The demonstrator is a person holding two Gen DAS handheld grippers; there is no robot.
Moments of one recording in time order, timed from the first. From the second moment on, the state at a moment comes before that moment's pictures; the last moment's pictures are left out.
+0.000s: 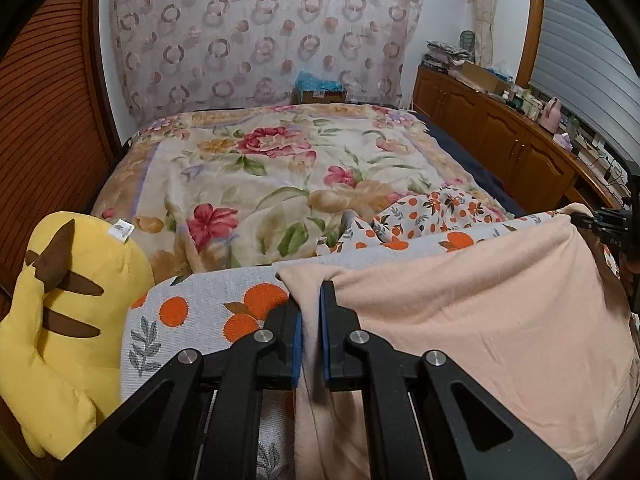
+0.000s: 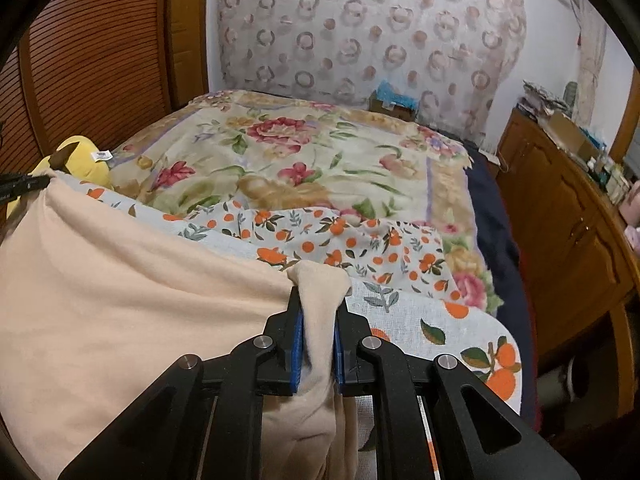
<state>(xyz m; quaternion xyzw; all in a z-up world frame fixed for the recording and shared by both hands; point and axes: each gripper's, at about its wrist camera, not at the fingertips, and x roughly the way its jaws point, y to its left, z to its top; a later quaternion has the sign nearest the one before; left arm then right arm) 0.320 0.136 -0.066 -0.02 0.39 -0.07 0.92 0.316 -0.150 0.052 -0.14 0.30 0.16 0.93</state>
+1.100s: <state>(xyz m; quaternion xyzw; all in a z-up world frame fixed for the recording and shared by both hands) 0.158 0.147 -0.060 -0.04 0.39 -0.05 0.92 0.098 -0.220 0.051 -0.05 0.32 0.16 0.93</state>
